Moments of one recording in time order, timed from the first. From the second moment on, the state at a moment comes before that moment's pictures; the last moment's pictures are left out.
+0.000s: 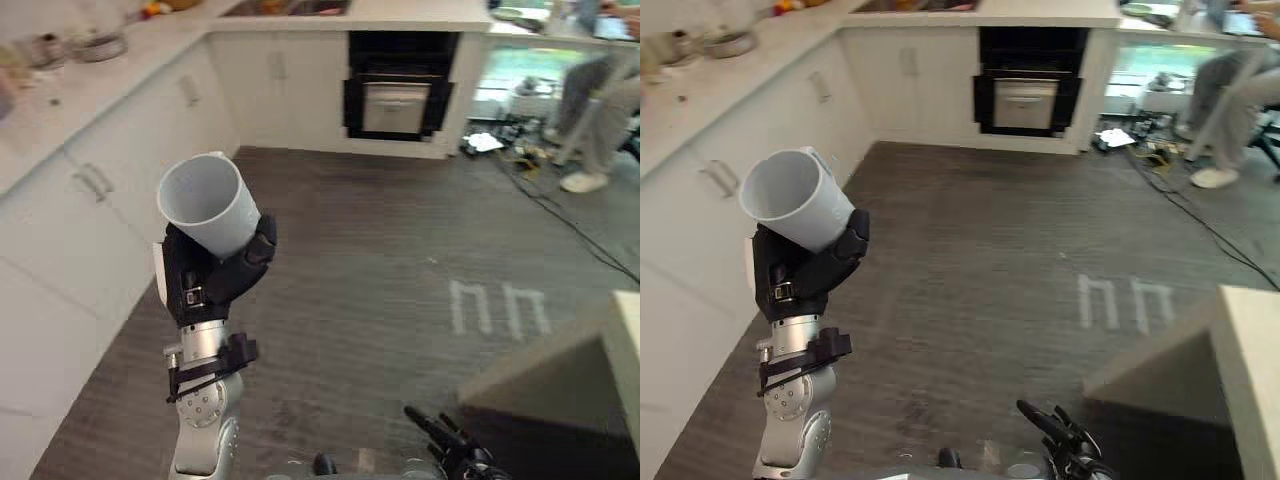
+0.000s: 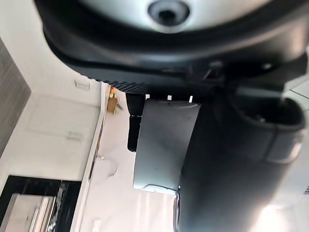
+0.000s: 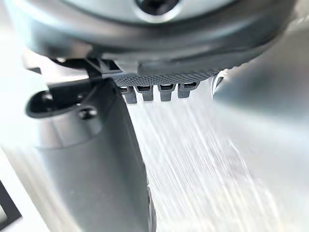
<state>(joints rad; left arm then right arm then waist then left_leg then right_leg) 0.19 0.07 -0.10 -0.29 -0.17 -0.44 0.25 0.15 -0.15 -0.18 0.86 0.49 0.13 0.17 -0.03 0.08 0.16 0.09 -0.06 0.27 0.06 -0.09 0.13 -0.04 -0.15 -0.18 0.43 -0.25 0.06</state>
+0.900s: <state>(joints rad) 0.08 0.04 -0.17 -0.31 -0.15 -0.41 0.22 0.41 -0.03 -0.17 0.86 0.45 -0.13 0.30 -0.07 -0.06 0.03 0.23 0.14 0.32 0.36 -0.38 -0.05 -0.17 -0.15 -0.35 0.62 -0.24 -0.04</state>
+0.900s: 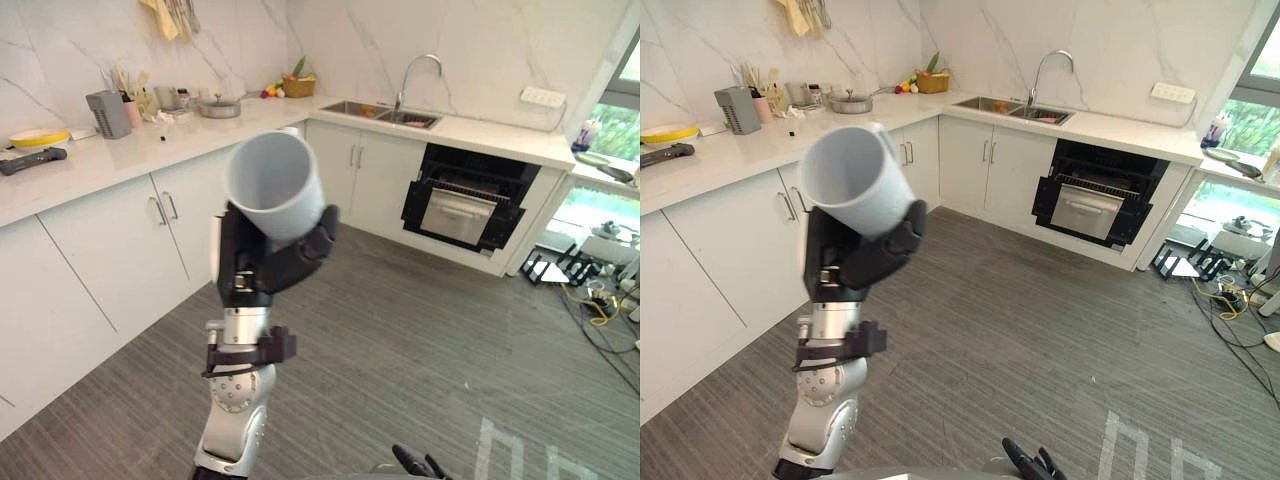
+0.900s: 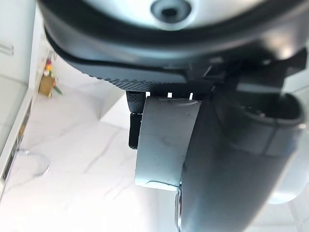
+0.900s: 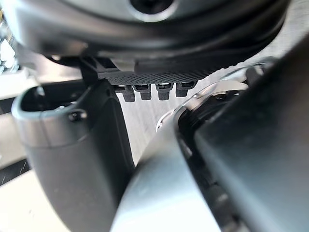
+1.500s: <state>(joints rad) 0.23 0.02 0.02 -0.23 -0.20 -0.43 0.29 0.23 -0.18 -0.19 1.07 0.27 -0.19 0.51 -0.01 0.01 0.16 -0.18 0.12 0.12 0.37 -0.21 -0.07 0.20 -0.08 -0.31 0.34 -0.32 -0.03</state>
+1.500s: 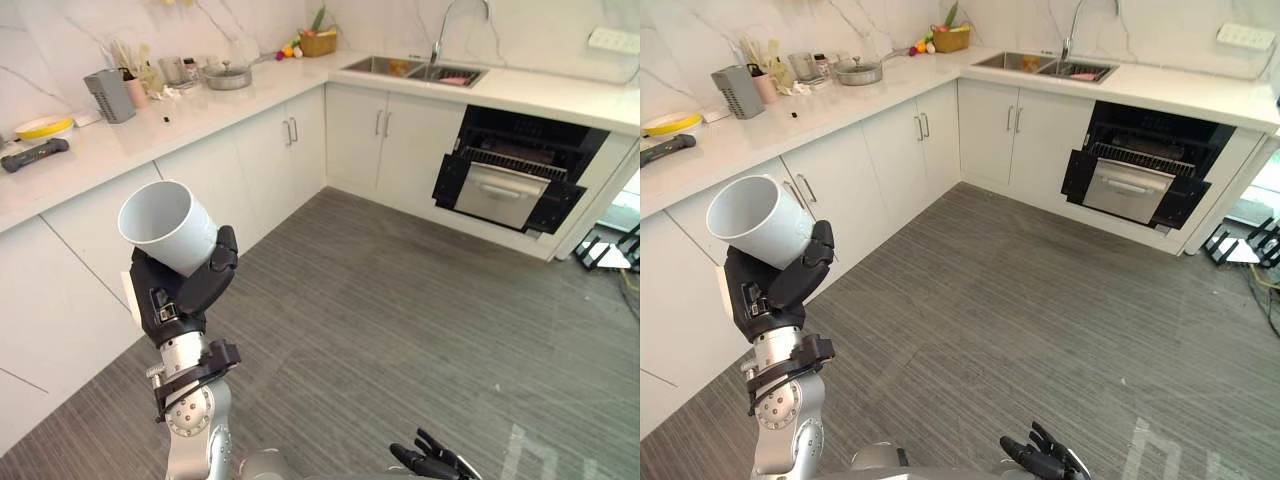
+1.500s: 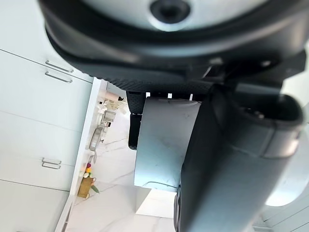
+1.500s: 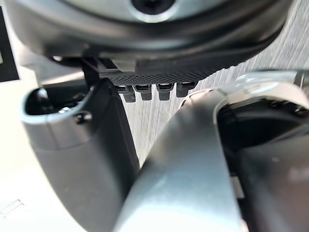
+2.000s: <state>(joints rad) 0.22 0.08 -0.01 -0.21 -0.25 -0.41 0.15 0.24 -0.08 -0.33 1.05 0.29 -0.25 0.48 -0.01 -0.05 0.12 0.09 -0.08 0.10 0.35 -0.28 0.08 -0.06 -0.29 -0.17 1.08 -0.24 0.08</state>
